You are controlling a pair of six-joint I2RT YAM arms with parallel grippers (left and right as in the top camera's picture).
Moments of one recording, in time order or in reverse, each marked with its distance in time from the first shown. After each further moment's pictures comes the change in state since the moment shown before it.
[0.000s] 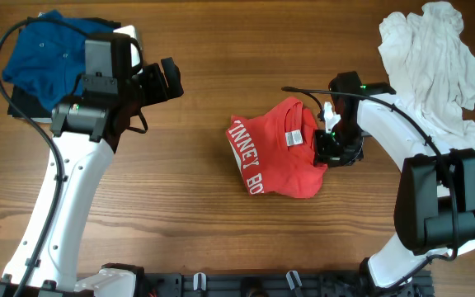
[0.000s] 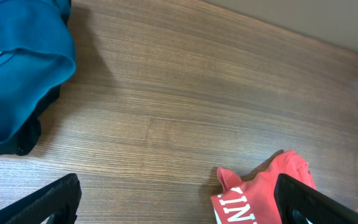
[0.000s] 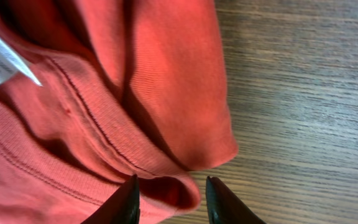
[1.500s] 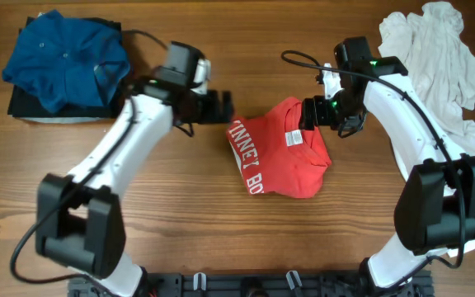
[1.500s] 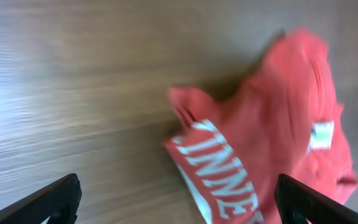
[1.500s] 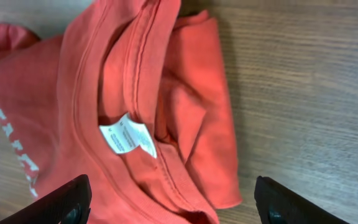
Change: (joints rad) left arm -0.211 0.353 0.000 -0.010 0.187 0.065; right arm -0.002 -0.001 0.230 0.020 -0.036 -0.039
